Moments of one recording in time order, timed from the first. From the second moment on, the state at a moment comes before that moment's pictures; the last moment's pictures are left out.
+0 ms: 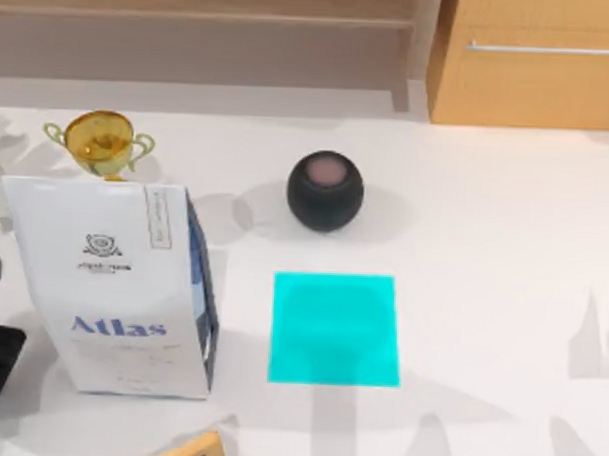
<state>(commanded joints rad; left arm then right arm) 0.17 1.67 0.68 -0.59 0.00 0.37 0.00 0.00 0.00 0.00 0.00 0.00</state>
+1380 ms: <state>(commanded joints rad) 0.17 1.43 0.99 -1.10 0.01 0.37 0.00 0.00 0.00 0.00 0.00 0.00</state>
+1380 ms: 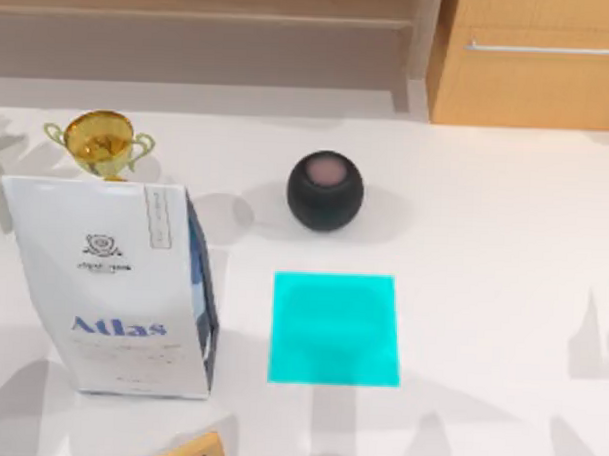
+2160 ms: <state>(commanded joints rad) 0.09 1.50 1.34 -1.06 0.05 0.95 0.00 0.00 0.00 0.00 0.00 0.00</state>
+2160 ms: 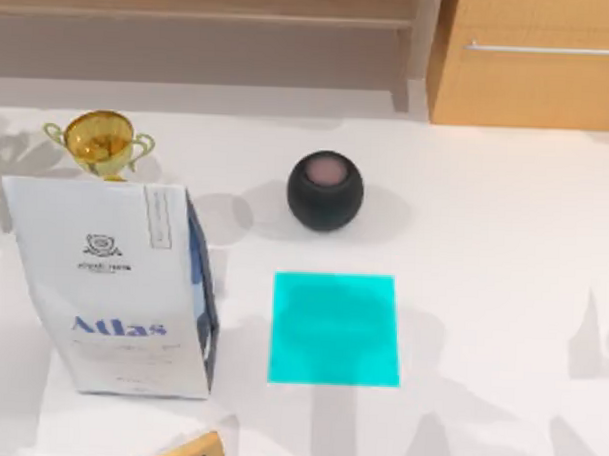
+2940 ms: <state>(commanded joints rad) -0.44 1.90 1.80 -1.10 0.07 2.01 0.00 0.00 0.00 0.00 0.00 0.00</state>
